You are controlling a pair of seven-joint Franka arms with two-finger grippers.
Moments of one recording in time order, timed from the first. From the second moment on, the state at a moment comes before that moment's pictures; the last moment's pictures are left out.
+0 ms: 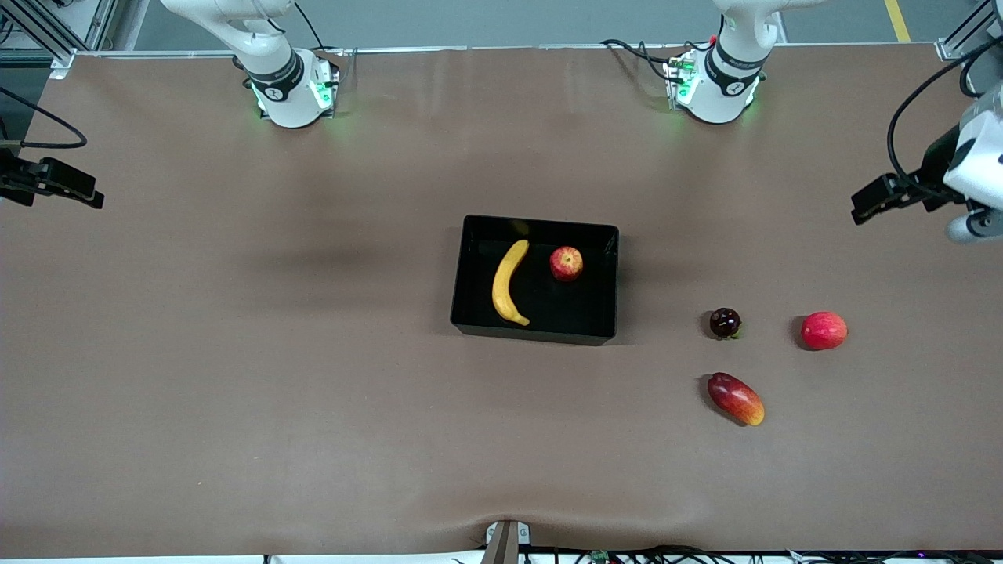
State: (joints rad) left arm 0.11 -0.03 -0.17 -1.62 0.05 1.55 -0.22; right arm -0.03 0.02 -0.06 -1.54 -0.03 1.44 -0.05
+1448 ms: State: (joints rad) left arm -0.03 -0.12 -0.07 -1.63 0.02 1.43 -0.16; right arm -0.03 0.02 -0.06 -1.54 -0.03 1.44 -0.05
